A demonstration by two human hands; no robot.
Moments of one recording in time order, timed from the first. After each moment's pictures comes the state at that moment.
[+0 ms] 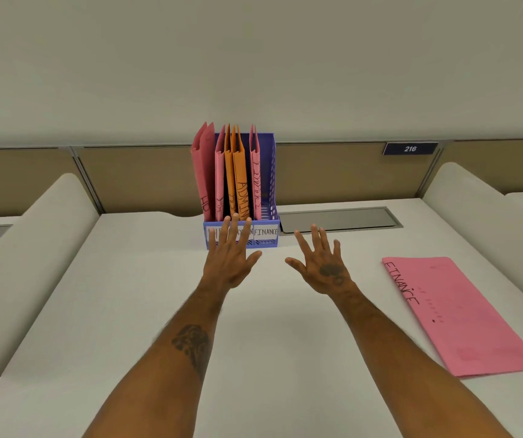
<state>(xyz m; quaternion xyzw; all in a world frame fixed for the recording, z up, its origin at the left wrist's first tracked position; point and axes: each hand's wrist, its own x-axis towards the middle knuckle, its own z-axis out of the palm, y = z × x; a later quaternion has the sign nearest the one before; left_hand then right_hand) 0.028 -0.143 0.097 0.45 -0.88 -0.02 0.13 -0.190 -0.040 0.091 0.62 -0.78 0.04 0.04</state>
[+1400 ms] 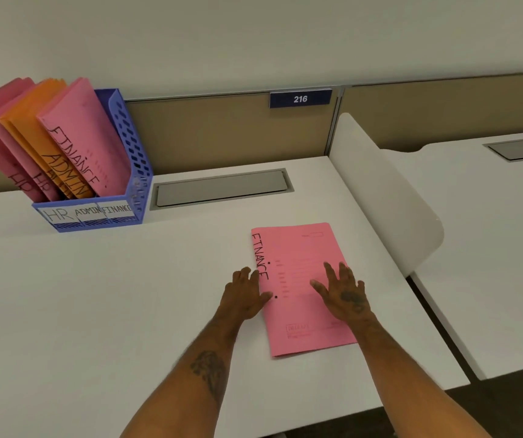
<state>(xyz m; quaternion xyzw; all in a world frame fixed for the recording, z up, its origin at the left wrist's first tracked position) -0.370 0.075 -0.013 0.46 -0.85 -0.22 -0.08 -0.592 0.193 -0.027 0.47 -0.87 0.01 -0.17</state>
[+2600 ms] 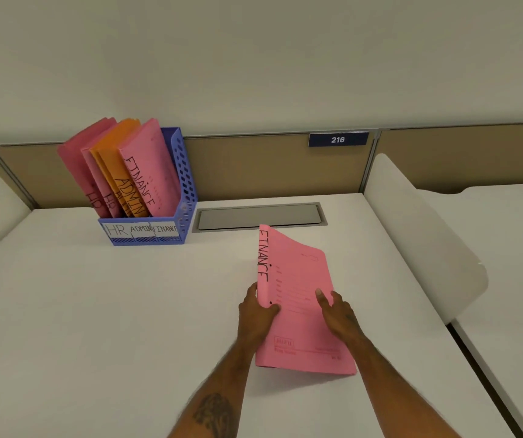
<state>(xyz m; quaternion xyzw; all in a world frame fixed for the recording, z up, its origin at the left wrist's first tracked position) -0.338 0.090 0.023 0.56 -0.58 -0.51 0.30 -0.529 0.143 0.003 0.35 -0.83 0.26 -0.34</state>
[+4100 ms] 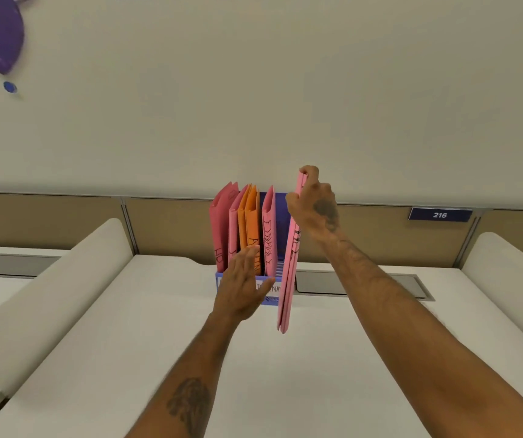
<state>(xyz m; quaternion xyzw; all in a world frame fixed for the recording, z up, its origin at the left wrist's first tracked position) -0.019 -0.121 0.173 0.47 -0.81 -0.09 0.34 -0.190 -0.132 0.322 0.59 -0.65 0.48 0.08</state>
